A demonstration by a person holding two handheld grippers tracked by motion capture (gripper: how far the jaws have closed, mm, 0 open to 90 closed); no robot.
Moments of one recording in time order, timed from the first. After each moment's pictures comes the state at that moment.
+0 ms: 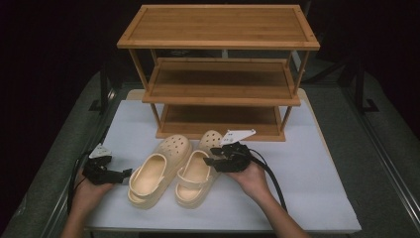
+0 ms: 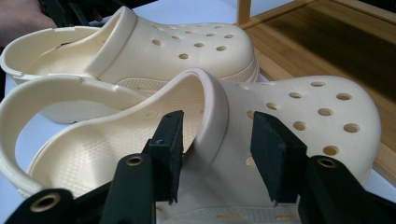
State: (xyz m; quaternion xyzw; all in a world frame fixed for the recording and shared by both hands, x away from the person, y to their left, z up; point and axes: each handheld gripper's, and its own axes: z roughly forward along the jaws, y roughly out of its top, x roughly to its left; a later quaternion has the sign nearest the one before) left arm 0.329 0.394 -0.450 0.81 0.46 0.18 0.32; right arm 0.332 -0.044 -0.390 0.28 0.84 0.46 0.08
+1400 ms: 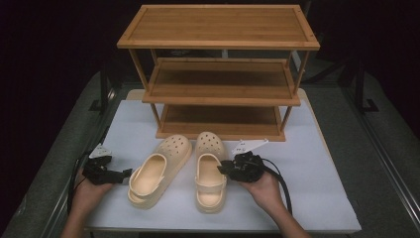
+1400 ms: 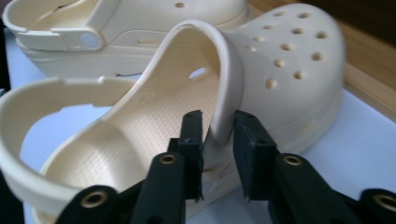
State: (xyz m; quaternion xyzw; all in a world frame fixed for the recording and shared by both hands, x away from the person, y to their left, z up) left arm 0.329 0.394 -0.450 0.81 0.46 0.18 0.32; right arm 0.306 -0.075 -0.396 0.31 0.85 0.43 0.07
